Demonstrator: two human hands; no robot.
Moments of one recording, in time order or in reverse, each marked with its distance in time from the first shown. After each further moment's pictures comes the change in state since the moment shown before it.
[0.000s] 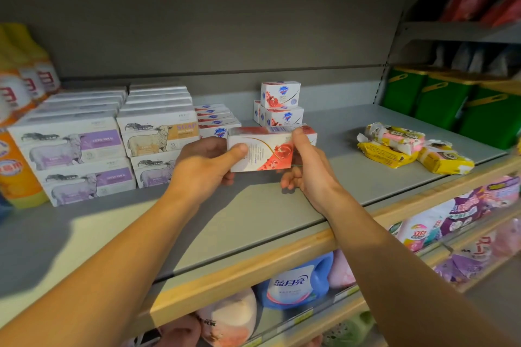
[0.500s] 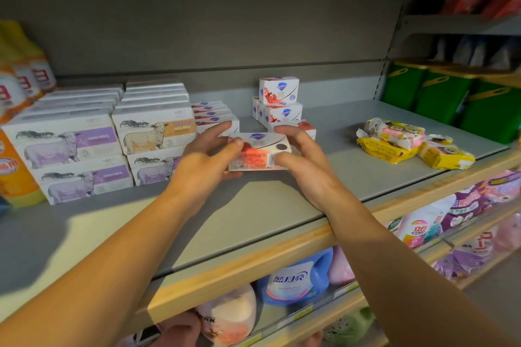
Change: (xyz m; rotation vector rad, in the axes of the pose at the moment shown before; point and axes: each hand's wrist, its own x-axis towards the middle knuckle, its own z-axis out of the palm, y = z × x) left_hand 0.004 -0.010 0.005 -0.177 -0.082 -0.034; right_hand -0.001 0.006 -0.002 0.006 -0.074 -0.152
